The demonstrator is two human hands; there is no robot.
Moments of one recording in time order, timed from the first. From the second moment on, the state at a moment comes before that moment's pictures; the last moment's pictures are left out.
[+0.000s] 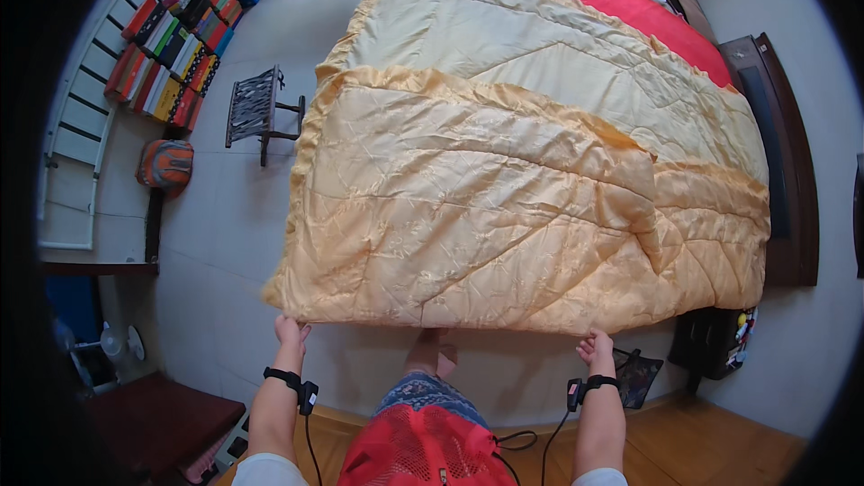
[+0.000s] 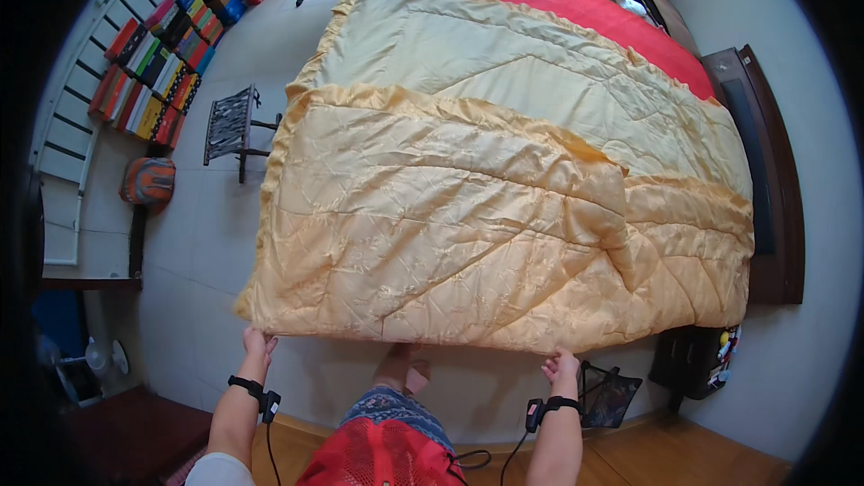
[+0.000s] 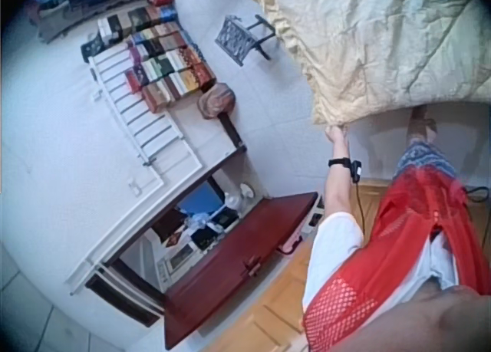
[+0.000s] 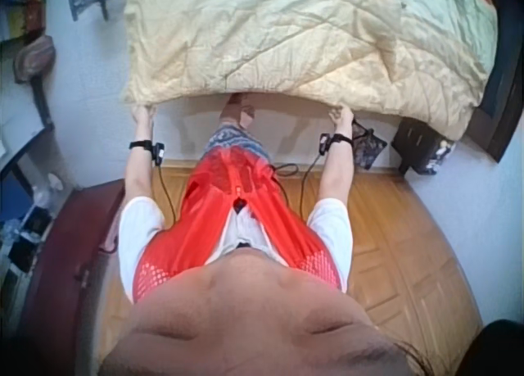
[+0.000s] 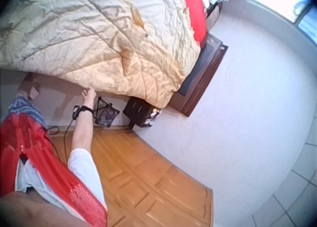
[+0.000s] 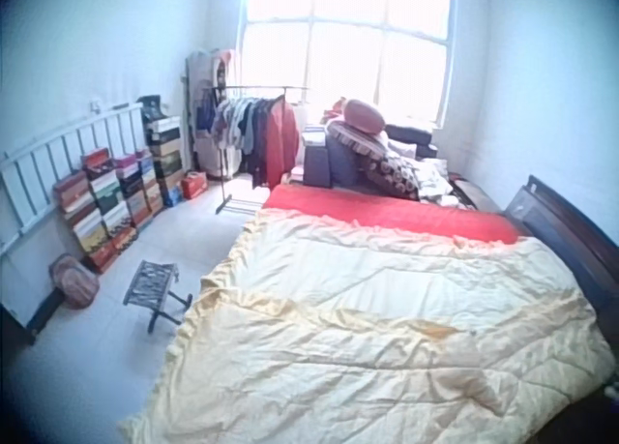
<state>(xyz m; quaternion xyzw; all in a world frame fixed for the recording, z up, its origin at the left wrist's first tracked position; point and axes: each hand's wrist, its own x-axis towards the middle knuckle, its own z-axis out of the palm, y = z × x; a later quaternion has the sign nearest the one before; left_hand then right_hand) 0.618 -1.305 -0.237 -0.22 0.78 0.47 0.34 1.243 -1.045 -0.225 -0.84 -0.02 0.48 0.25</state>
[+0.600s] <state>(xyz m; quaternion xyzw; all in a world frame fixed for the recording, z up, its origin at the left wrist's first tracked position) 0.544 -1.045 -0.240 0.30 0.93 0.14 0.16 1.039 -0.871 -0.246 -0.64 -0.74 0.21 0.07</state>
